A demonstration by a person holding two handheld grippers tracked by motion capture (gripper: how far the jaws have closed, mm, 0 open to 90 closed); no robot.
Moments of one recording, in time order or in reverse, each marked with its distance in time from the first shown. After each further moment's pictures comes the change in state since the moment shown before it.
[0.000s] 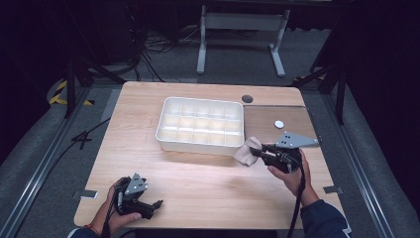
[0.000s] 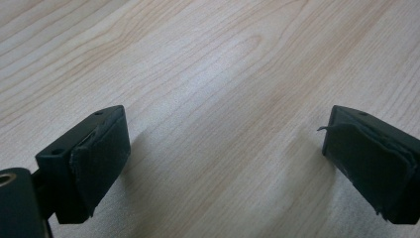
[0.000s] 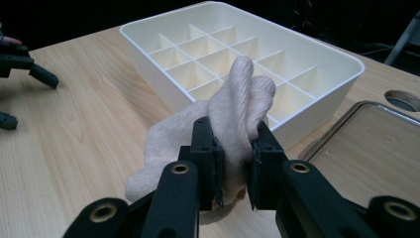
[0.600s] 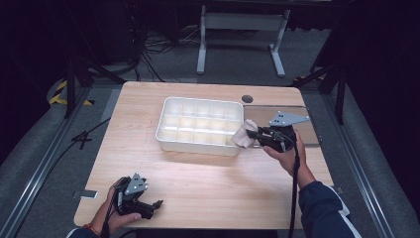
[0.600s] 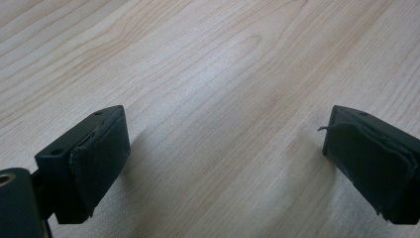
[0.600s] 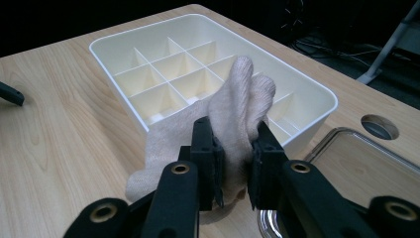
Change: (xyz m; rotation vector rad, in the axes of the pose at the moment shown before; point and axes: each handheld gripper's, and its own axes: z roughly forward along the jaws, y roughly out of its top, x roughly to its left) left arm 0.000 0.000 0.000 0.001 -0.001 -0.001; right arm -0.023 0.043 0.025 0.043 -0.021 -0.030
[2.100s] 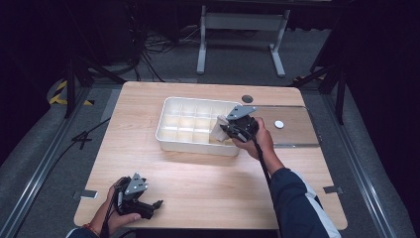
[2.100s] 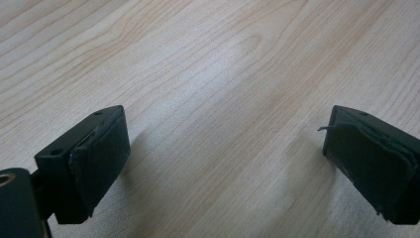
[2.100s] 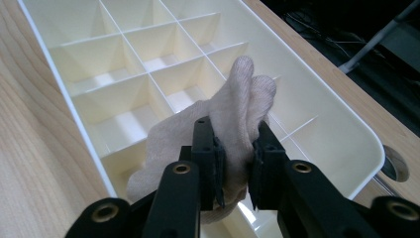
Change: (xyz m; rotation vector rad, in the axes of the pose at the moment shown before) left arm 0.000 0.000 0.000 0.001 -0.001 0.001; right arm 0.028 0.032 0.094 0.191 -0.104 -0.188
